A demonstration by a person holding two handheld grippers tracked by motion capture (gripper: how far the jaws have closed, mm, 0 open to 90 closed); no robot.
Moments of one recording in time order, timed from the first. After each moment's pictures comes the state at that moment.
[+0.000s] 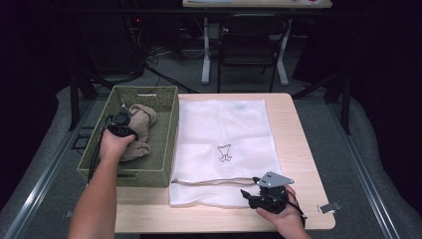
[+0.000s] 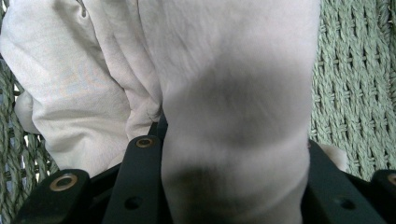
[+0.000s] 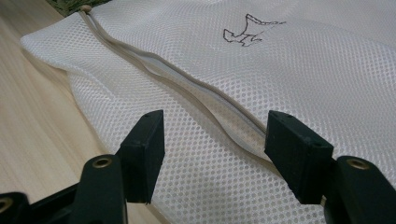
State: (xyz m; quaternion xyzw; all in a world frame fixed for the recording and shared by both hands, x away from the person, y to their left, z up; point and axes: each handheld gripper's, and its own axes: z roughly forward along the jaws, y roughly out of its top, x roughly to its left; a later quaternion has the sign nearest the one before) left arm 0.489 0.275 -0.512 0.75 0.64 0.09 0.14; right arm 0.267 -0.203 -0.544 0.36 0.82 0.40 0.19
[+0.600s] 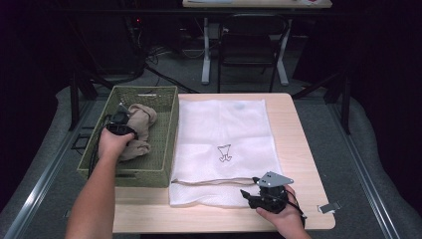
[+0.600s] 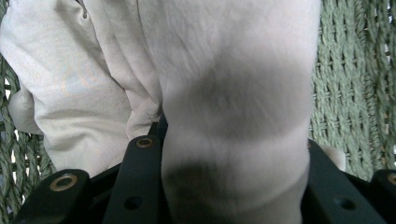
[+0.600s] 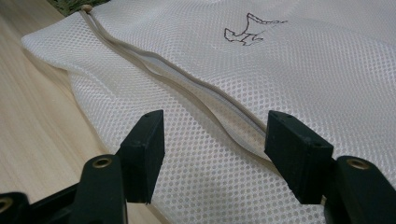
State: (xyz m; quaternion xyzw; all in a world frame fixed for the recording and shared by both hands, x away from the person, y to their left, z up) left arm 0.489 0.279 -0.505 0.74 0.65 0.07 0.16; right arm 0.268 -0.203 -0.545 0.36 0.82 0.40 0.19
